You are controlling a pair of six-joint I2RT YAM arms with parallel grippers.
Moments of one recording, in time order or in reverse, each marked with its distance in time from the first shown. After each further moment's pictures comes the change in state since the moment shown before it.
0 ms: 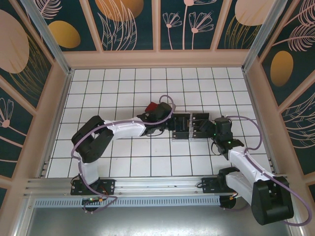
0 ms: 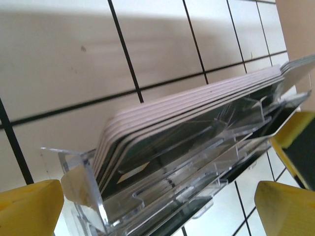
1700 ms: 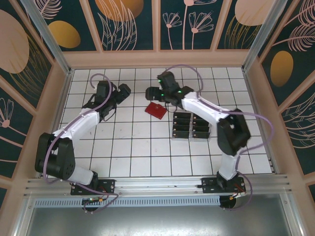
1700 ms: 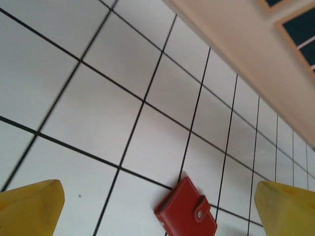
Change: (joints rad) left arm 0.613 -0.421 -0.177 -0.178 -0.188 -0.089; right arm 0.468 0.949 1.203 -0.237 -0.089 -0.167
